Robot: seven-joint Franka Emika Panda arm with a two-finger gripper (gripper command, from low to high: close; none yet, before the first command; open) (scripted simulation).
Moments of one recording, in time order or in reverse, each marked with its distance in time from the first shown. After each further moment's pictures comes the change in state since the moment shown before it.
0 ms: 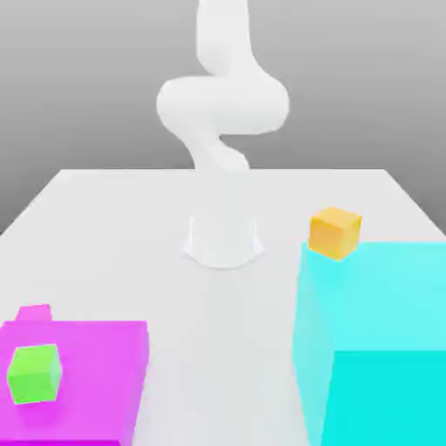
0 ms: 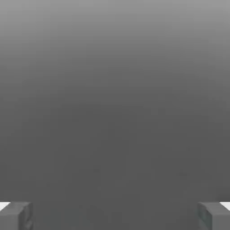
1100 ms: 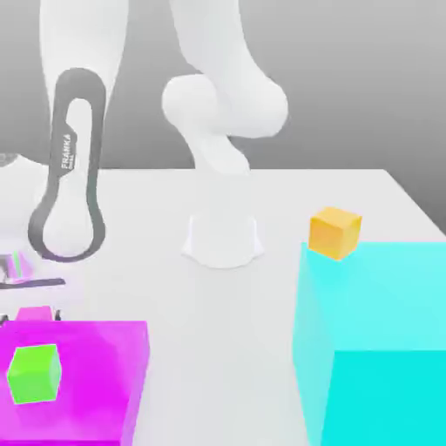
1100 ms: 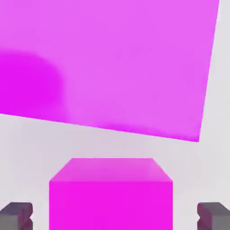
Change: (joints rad) arm -0.432 1.092 -0.262 -0.239 0.532 0.557 -1.321
